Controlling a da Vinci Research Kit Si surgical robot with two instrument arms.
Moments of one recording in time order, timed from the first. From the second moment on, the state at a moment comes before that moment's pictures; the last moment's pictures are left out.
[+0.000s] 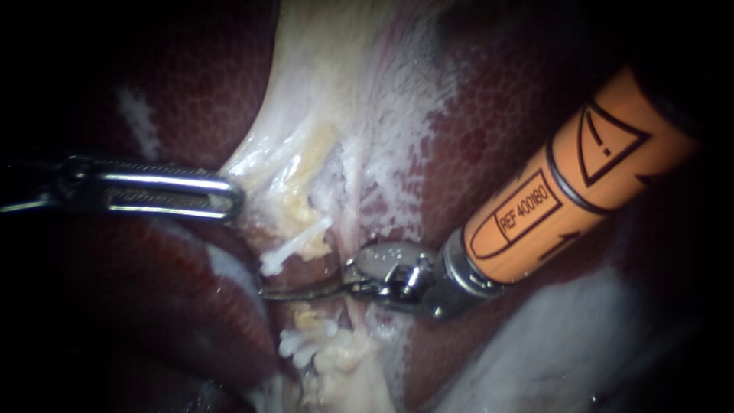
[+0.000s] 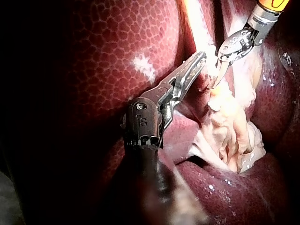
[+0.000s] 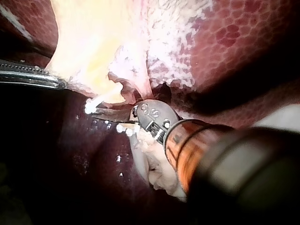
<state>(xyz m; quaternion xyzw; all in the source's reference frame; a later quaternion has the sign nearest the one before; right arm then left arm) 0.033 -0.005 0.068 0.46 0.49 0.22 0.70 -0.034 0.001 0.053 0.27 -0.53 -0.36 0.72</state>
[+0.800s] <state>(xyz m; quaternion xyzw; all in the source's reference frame) 0.032 -0.005 0.068 0.47 0.49 0.24 0.69 -0.034 0.001 0.053 0.27 -0.53 -0.36 0.72</state>
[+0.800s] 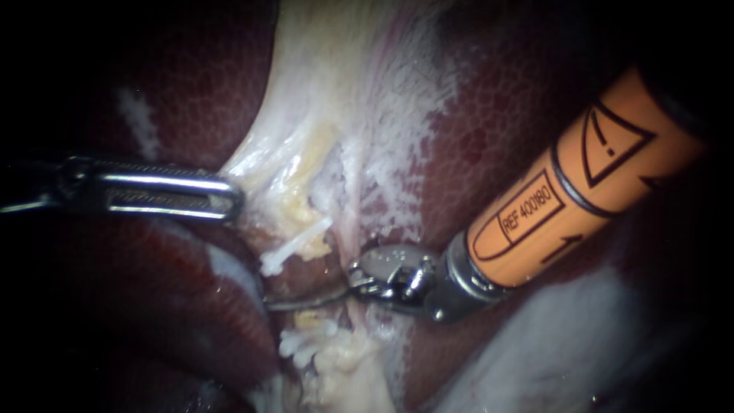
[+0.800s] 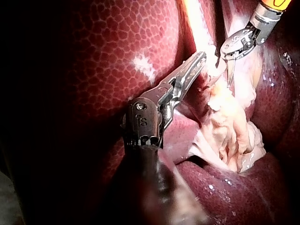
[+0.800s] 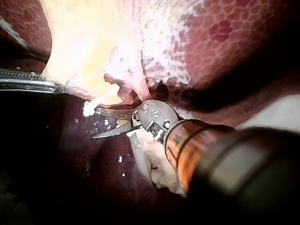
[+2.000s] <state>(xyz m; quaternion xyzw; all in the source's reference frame) 0.020 0.000 0.063 0.42 0.52 0.24 0.71 -0.034 0.001 0.054 0.27 -0.53 -0.36 0.72</state>
